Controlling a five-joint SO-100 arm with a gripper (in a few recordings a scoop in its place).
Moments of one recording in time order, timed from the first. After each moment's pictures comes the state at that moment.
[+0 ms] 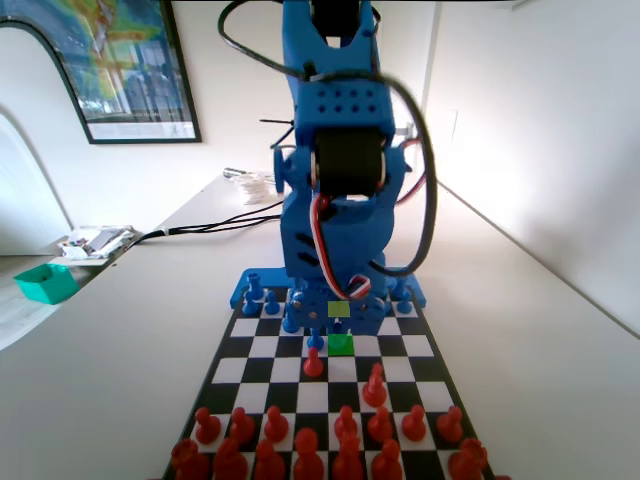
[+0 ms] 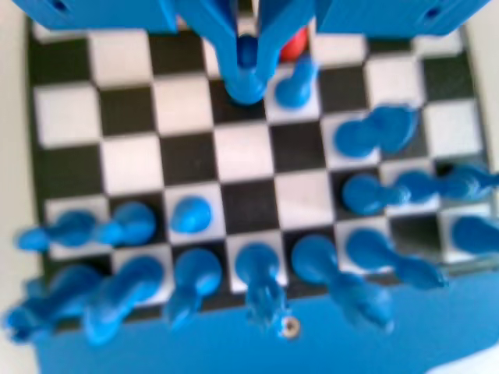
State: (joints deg) arm -0.7 70.8 108.8 58.4 -82.1
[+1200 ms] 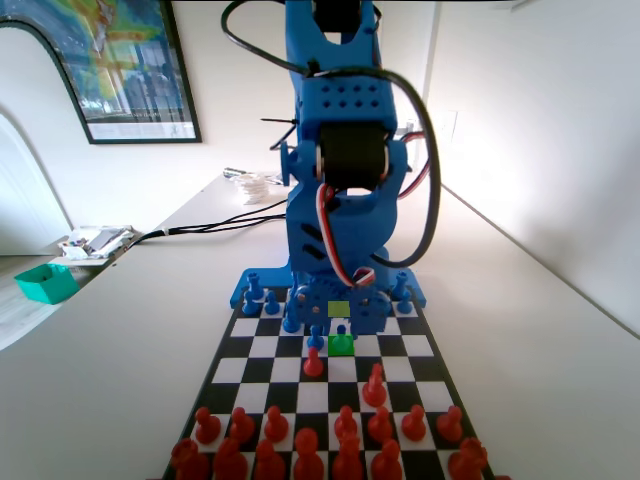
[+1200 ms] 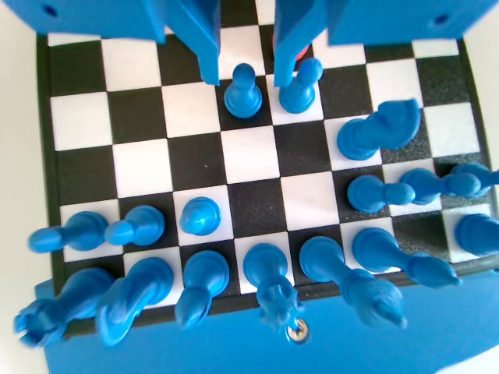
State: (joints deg) arm -1.5 74.1 111.1 56.6 -81.3
